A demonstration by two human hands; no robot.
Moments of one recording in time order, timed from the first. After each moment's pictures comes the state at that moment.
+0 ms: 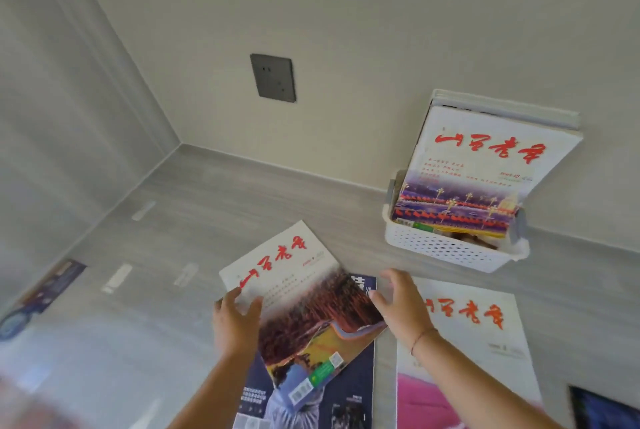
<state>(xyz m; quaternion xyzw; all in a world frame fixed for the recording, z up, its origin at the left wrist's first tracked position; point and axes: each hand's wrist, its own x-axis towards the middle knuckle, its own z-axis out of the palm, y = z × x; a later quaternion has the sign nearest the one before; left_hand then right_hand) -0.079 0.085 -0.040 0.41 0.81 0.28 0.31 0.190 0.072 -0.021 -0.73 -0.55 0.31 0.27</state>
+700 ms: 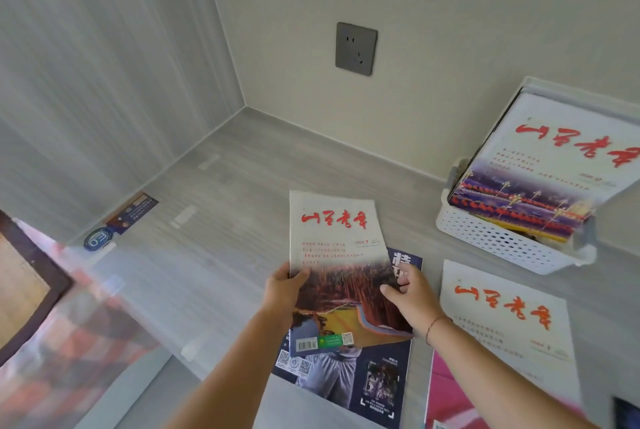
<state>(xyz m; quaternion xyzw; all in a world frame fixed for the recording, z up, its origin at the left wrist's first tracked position) -0.095 0.053 -0.035 0.22 0.66 0.43 0.58 0.134 0.055 -0.034 -0.71 -0.51 0.43 0.22</state>
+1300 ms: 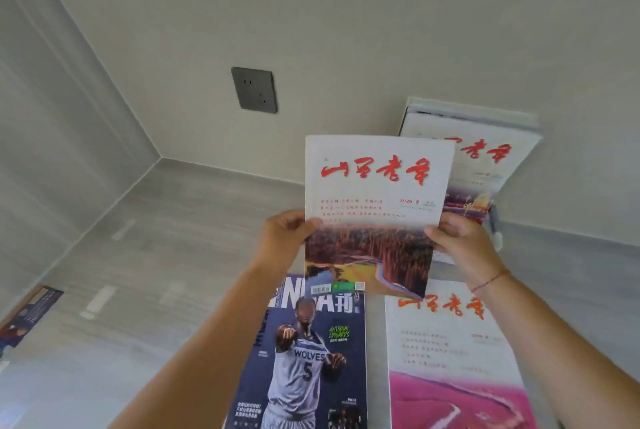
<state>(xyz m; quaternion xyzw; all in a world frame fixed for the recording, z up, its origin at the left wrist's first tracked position) 0.001 0.161 0.077 0.51 0.53 0.41 0.54 0.276 0.101 0.068 -0.64 -0.41 0.41 0.51</state>
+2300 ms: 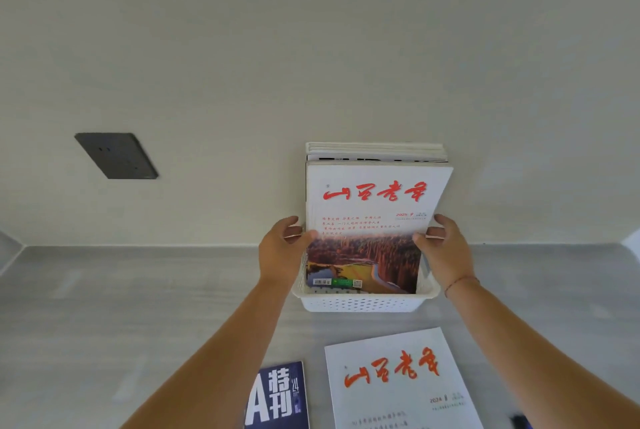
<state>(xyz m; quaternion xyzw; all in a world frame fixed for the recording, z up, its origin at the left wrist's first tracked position) 0.170 0.266 0.046 0.60 0.57 0.34 0.45 0.396 0.153 0.044 -0.81 -0.29 0.21 0.47</state>
